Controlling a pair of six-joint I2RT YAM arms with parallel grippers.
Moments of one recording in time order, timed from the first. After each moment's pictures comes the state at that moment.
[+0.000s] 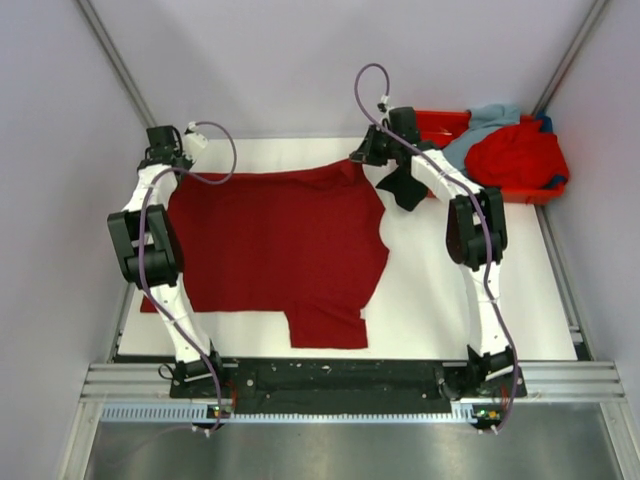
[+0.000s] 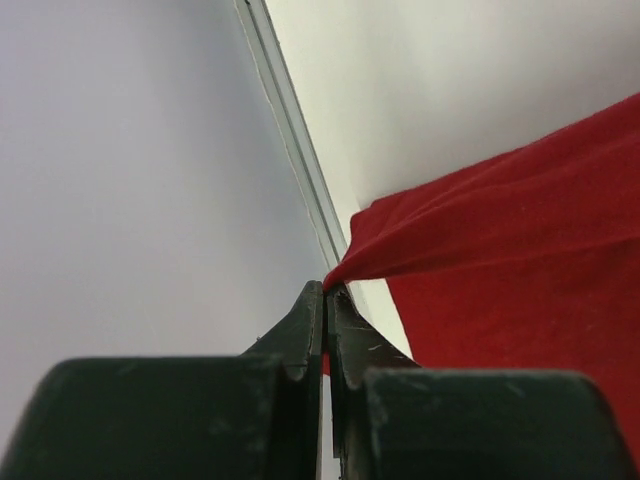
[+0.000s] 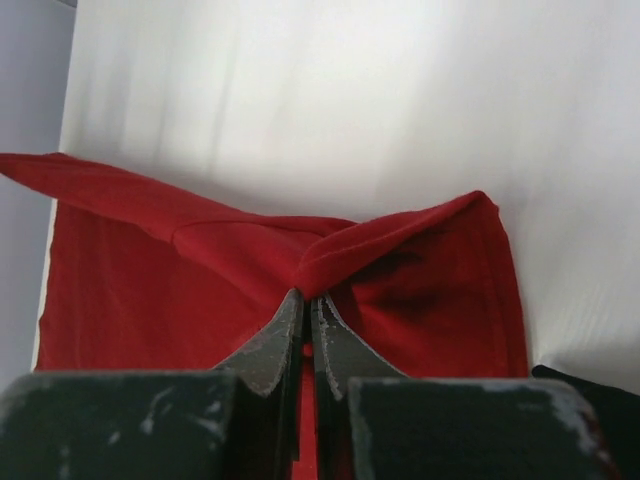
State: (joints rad) left arm 0.23 2.05 1.68 -0.37 -0.12 0.83; right arm 0.32 2.32 2.01 -0.26 -0.40 0.50
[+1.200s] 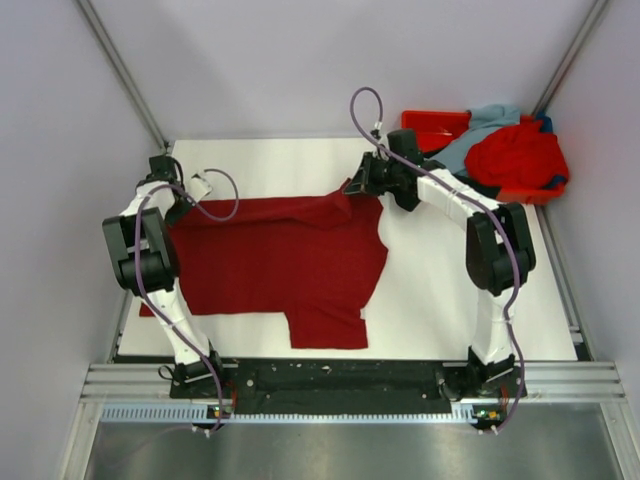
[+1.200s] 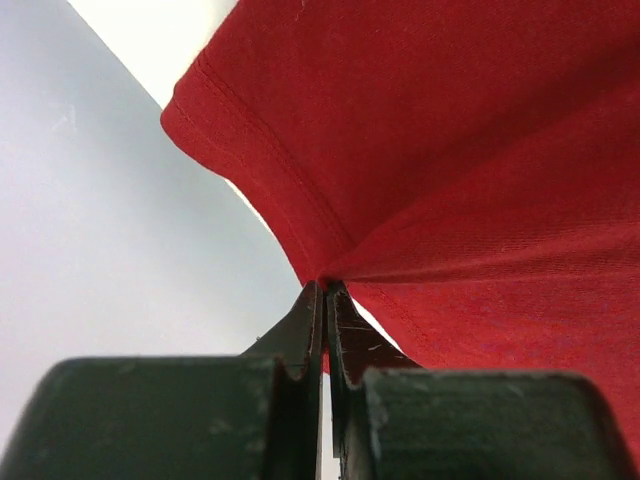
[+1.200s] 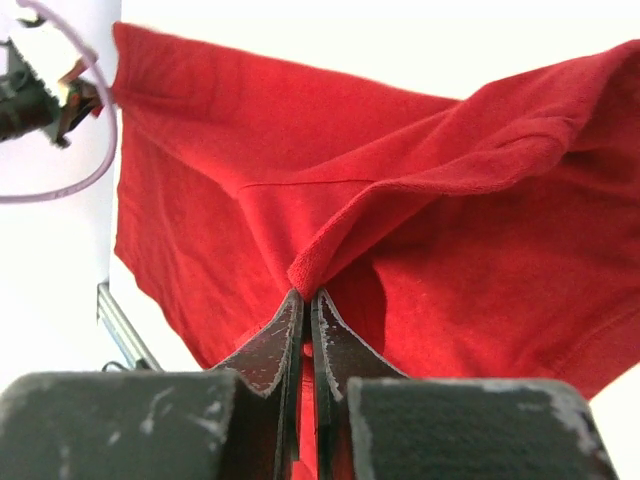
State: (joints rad) left arm 0.27 2.00 1.47 -0.55 -0.18 1.05; right arm 0.39 1.99 1.58 -0.25 -0.56 0.57
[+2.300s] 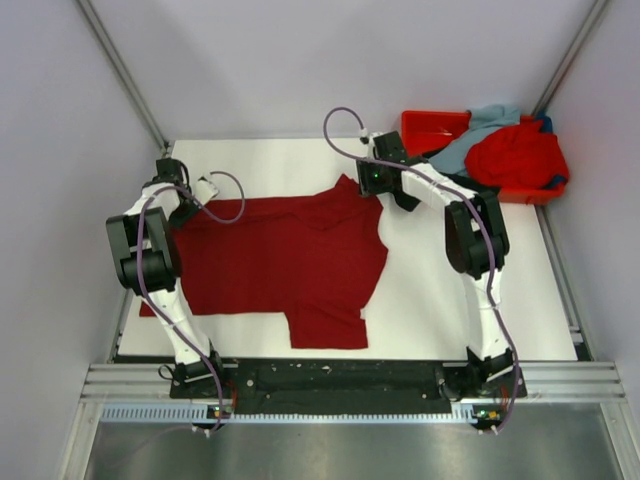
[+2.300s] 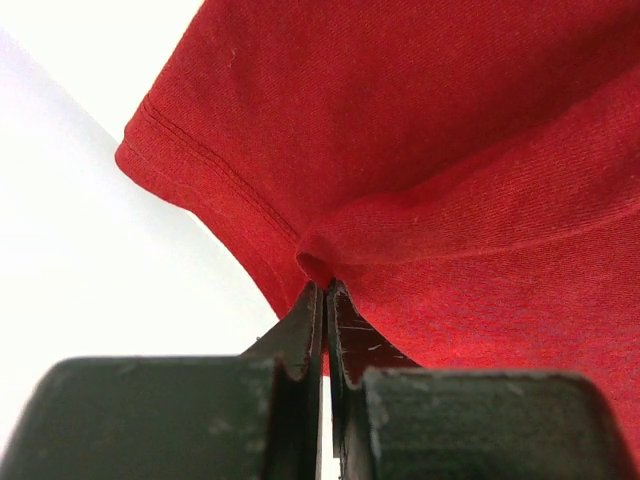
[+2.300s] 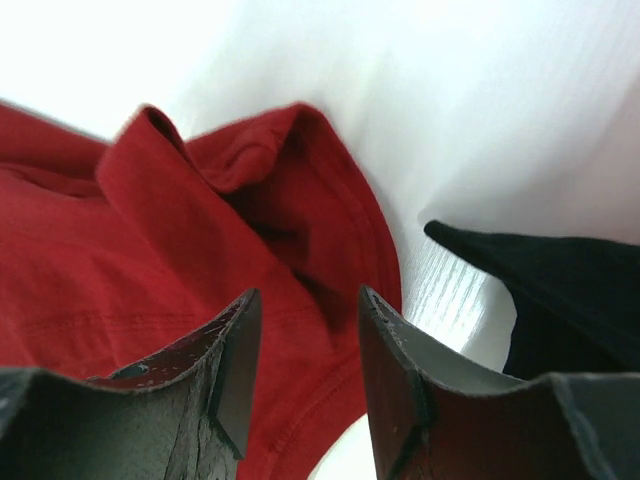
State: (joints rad) left arm 0.25 2.00 1.44 -0.54 -0.15 1.02; right arm 0.40 2.21 1.80 -0.40 -0.11 0.12
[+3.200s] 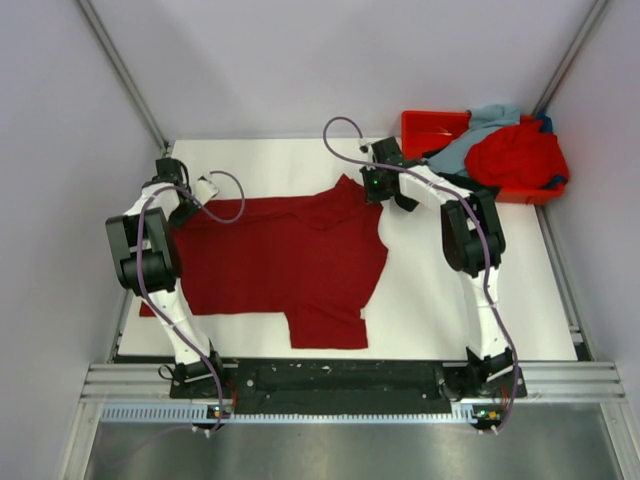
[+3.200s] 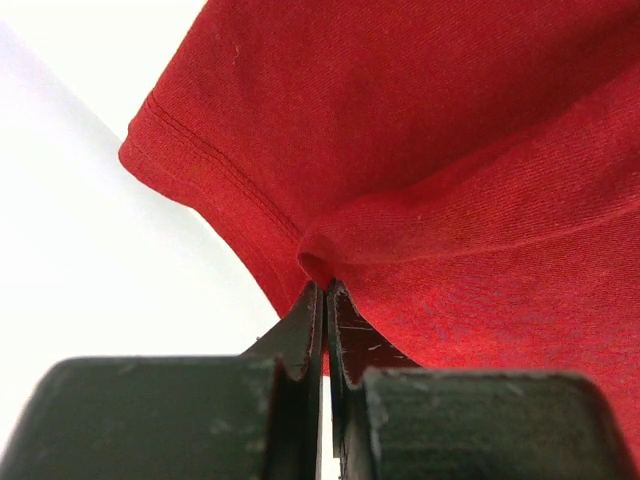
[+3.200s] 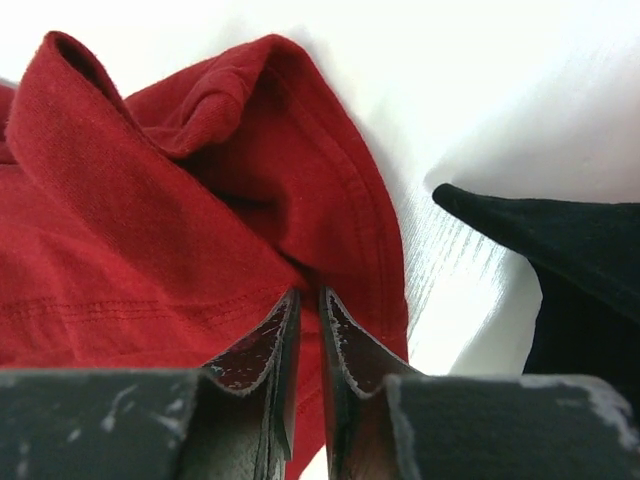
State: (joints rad) left arm 0.25 2.00 1.44 -0.55 -0.15 1.02; right arm 0.40 2.25 1.80 -0.46 -0.11 0.12
